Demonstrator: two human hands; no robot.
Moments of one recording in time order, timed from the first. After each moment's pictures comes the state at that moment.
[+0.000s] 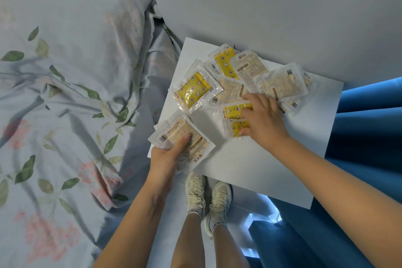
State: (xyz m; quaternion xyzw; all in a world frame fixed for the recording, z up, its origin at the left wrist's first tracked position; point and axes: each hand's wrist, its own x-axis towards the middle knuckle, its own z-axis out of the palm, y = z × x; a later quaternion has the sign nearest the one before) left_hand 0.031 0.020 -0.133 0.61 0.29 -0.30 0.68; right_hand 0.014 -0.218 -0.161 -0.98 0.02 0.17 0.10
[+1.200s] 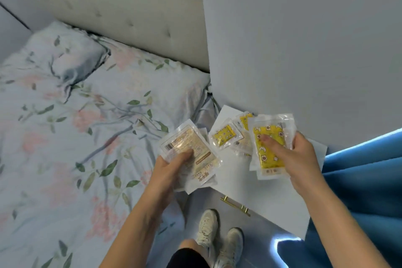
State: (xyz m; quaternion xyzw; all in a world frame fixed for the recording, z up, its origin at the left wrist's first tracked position) left_hand -0.006 0.068 0.125 0.62 0.18 -0.20 0.73; right_hand -0.037 -0.169 0.119 -0.66 0.29 -0.01 0.70
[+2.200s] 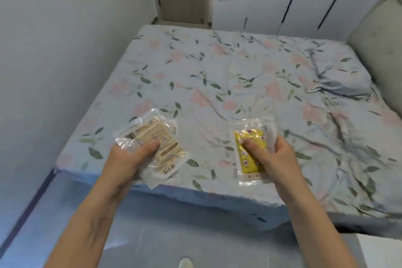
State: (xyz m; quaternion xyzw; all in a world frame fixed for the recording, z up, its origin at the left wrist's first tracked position) left_hand -0.547 0.560 0.312 0.50 0.50 0.30 0.64; right_hand -0.320 0.417 0.309 -0.71 -0.19 0.37 0.56
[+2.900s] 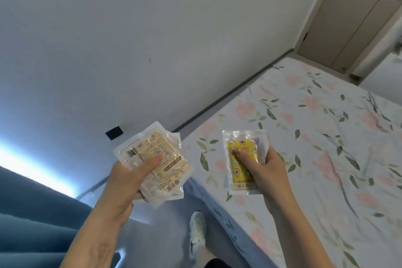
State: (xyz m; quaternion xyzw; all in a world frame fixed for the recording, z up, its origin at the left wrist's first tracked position) left_hand -0.884 0.685 0.352 0.30 0.61 0.48 0.55; right_hand -0.643 0.726 0.330 -0.62 -0.38 0.52 0.45
